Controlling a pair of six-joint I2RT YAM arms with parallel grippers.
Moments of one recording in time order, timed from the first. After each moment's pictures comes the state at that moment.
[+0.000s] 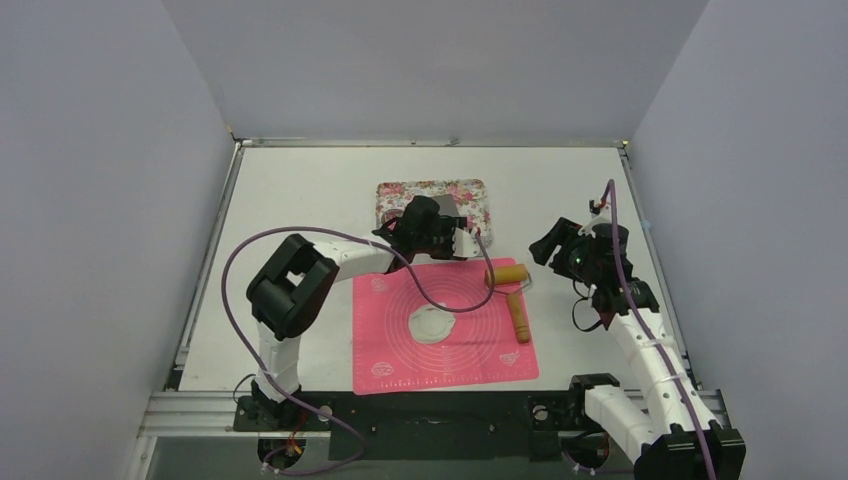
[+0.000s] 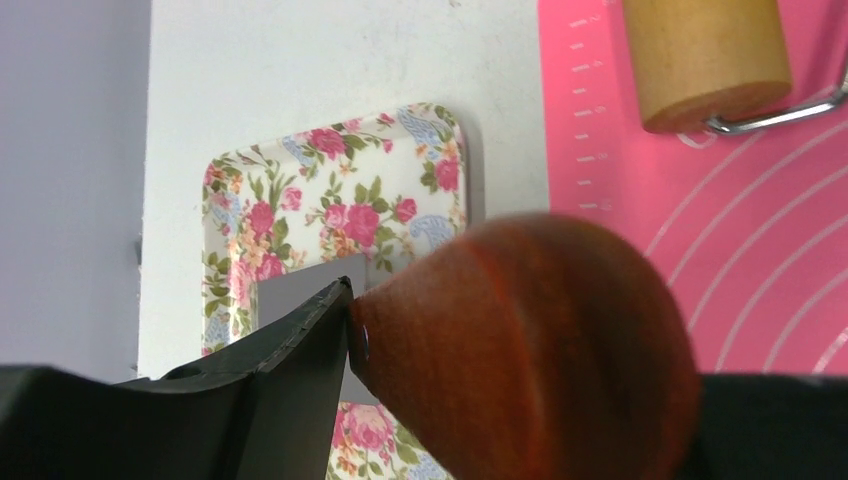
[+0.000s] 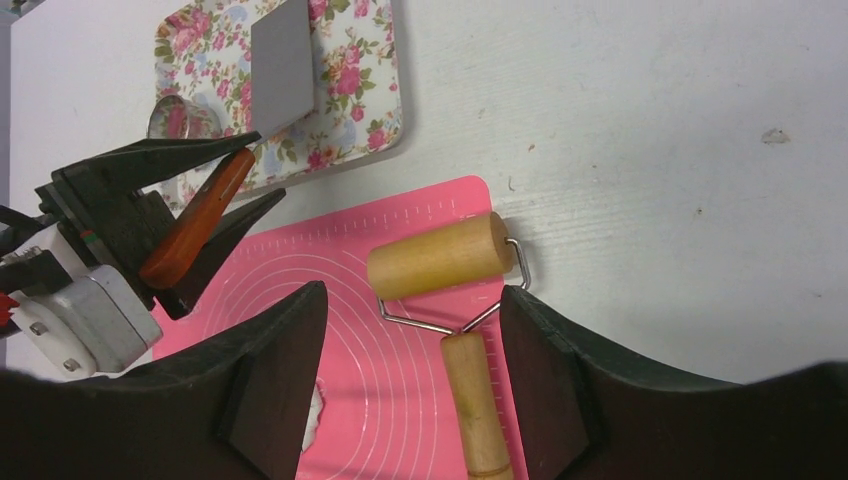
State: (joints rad) left arm -0.73 1.98 1.21 0.24 0.35 0.88; right arm 0.07 0.90 0.68 -0.36 -0.16 0.48
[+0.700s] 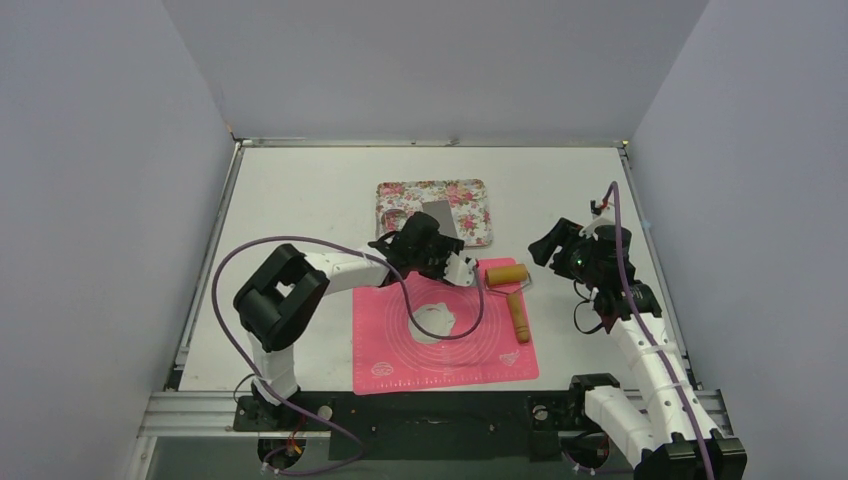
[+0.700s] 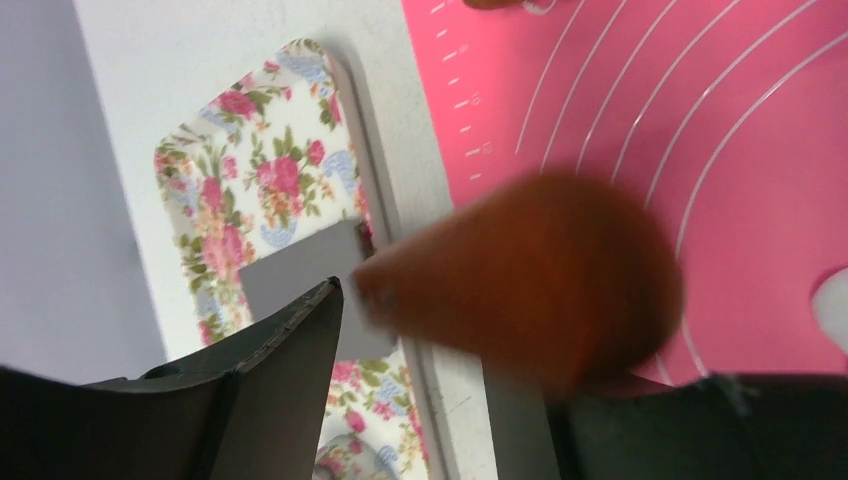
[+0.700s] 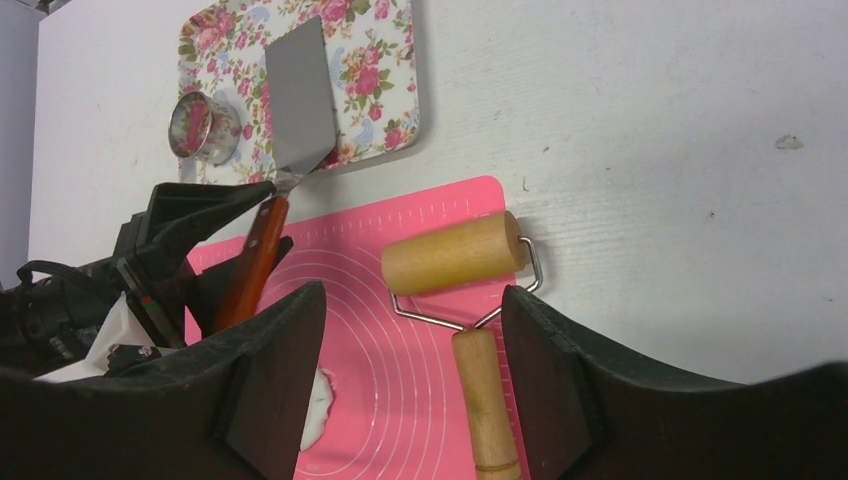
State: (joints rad) left arm -0.78 1.88 1.13 0.03 0.26 1.11; right arm 0.07 0.86 0.68 -0.36 -0.19 0.48
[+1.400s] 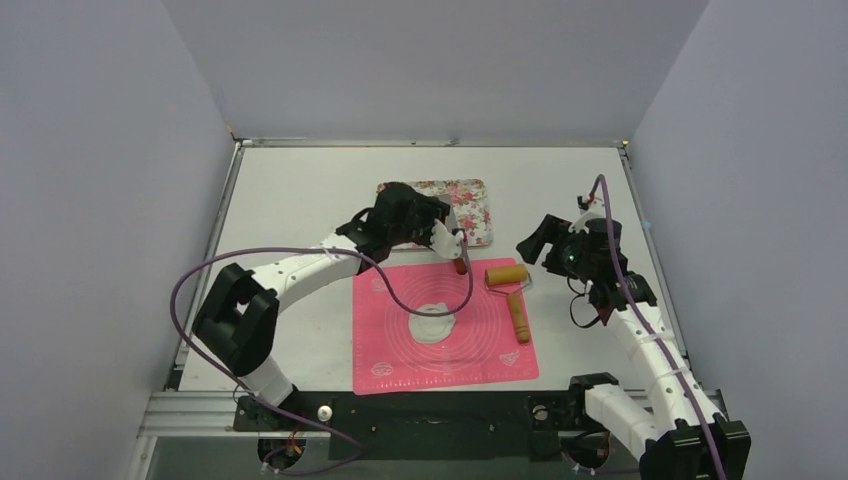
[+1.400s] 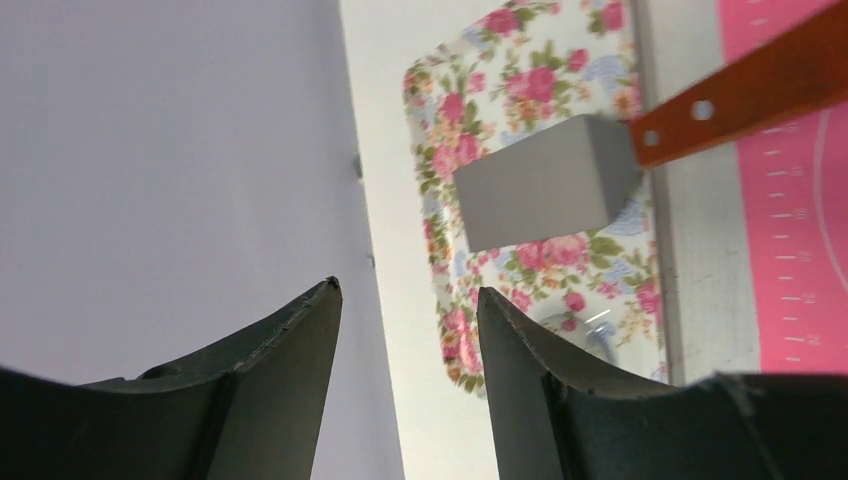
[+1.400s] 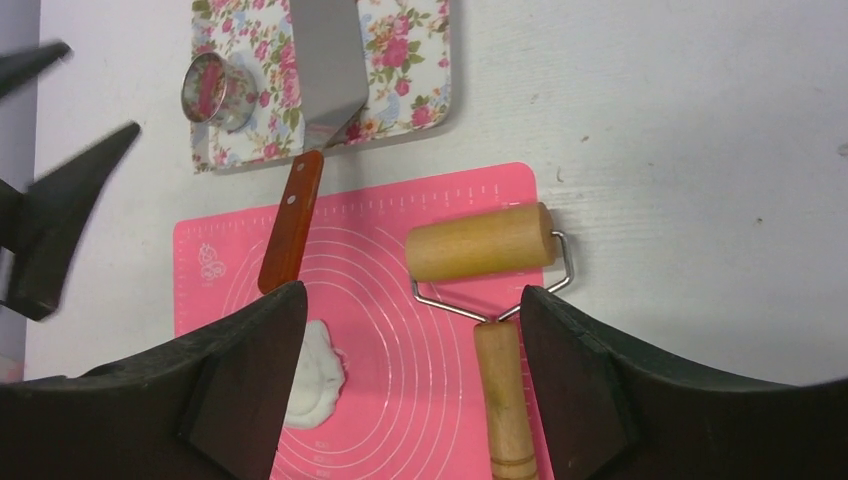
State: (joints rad) left arm -0.71 1.66 1.11 0.05 0.17 1.30; right arm 0.10 0.91 0.71 -0.37 -0.23 0.47
